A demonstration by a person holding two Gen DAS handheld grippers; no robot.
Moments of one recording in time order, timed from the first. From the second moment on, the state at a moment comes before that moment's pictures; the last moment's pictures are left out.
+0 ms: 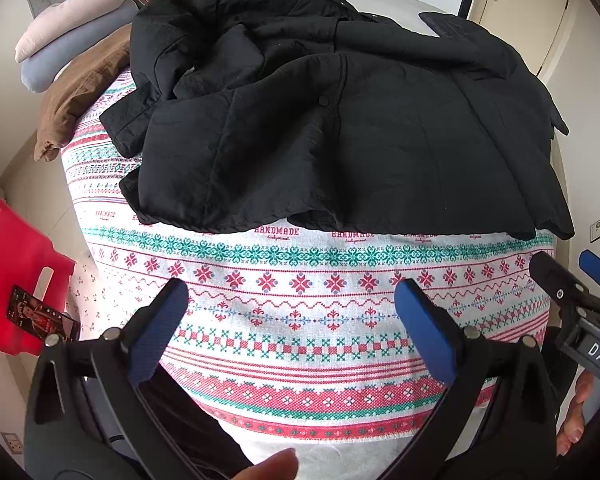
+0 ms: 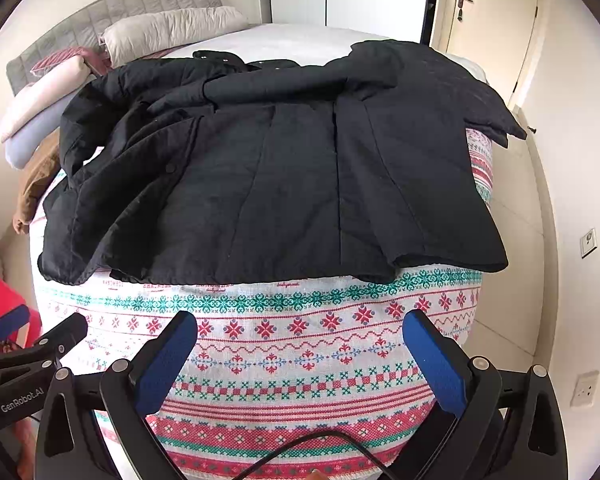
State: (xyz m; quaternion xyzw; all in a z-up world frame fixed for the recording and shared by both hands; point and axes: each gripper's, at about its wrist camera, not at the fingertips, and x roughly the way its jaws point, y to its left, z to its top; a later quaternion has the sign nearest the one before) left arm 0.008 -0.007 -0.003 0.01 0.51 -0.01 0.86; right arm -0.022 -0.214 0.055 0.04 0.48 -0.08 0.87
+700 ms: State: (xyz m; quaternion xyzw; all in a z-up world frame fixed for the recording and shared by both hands) left arm 0.010 -0.009 0.007 0.01 0.51 -0.02 0.86; right arm -0.023 -0.220 0.060 0.05 0.48 -0.08 0.87
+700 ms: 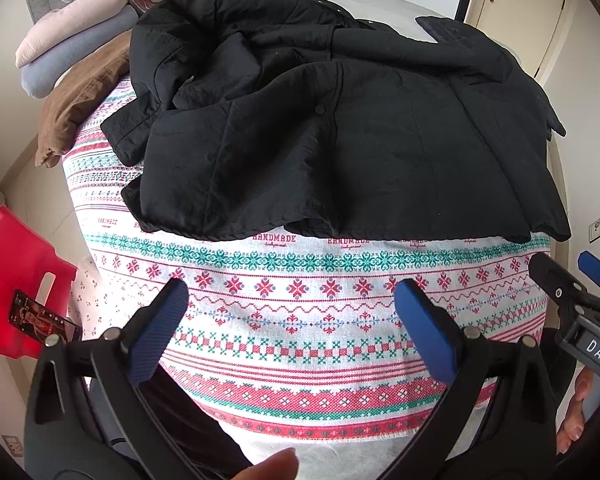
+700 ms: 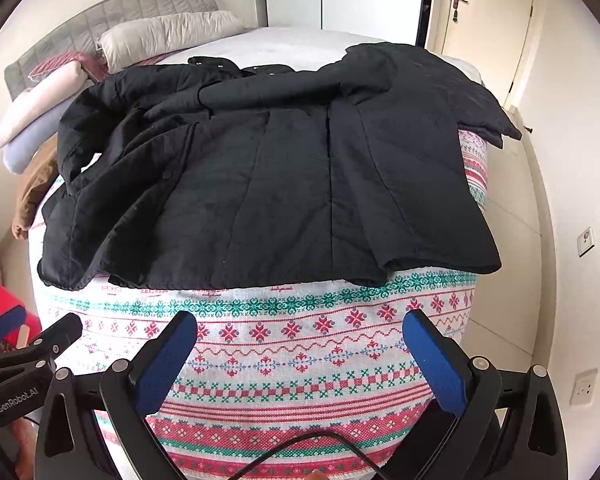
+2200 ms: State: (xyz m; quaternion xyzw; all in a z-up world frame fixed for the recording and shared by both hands) left arm 0.015 -0.005 0.001 0.01 0.51 -0.01 0.86; right arm -0.017 -0.219 0.053 0.04 0.48 -0.08 0.87
